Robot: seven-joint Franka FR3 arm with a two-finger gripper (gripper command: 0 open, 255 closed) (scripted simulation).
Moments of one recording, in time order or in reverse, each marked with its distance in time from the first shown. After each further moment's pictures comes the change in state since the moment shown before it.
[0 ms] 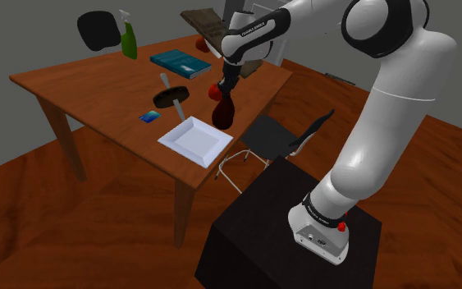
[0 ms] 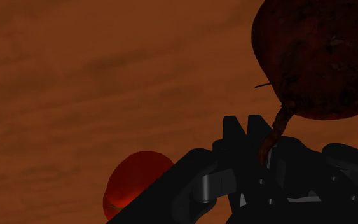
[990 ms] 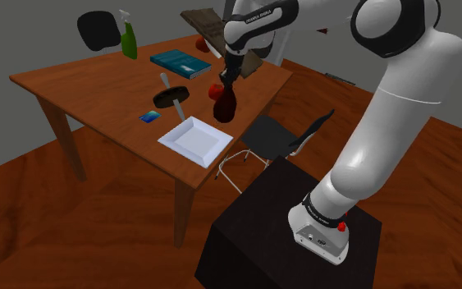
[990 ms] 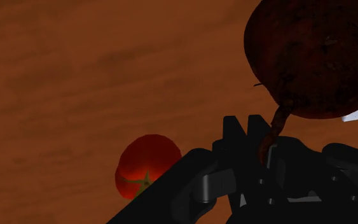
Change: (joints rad) arm 0.002 -0.051 -0.002 0.042 -0.005 -0.094 0.000
